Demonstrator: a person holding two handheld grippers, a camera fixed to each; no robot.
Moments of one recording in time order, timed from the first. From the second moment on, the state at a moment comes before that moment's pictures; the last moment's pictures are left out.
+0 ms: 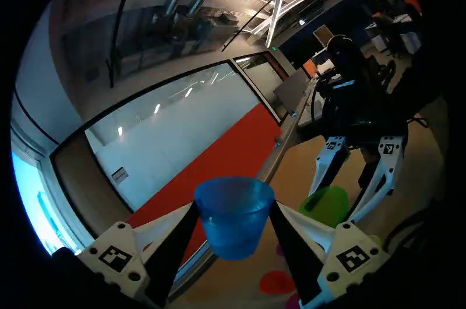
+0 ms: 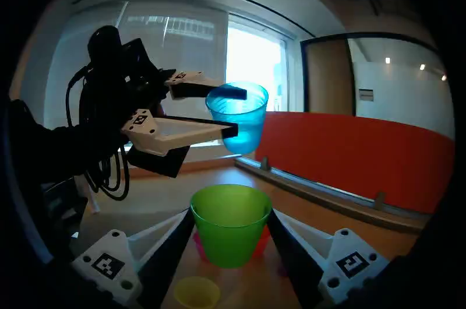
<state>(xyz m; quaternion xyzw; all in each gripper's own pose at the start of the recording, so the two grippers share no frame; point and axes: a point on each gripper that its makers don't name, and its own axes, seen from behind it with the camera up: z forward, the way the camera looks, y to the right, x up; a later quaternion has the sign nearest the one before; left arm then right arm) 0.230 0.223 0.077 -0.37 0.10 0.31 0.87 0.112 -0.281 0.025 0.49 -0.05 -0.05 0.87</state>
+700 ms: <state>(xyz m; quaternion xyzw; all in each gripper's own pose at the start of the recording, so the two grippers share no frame) 0.235 0.226 0.069 -0.36 0.13 0.36 0.85 0.115 -0.289 0.029 0.49 -0.05 -0.04 0.87</state>
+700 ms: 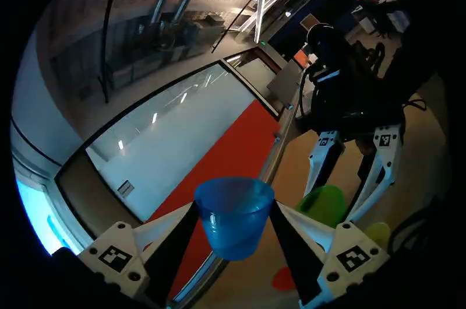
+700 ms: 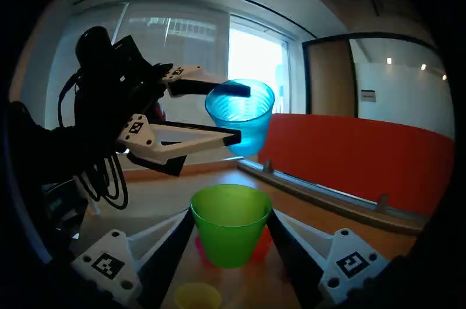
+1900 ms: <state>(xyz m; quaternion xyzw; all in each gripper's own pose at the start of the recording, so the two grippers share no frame) 0.239 0.235 0.069 -0.34 0.17 0.44 0.81 0.119 -0.293 0.031 0.49 -0.05 -0.05 0.87</state>
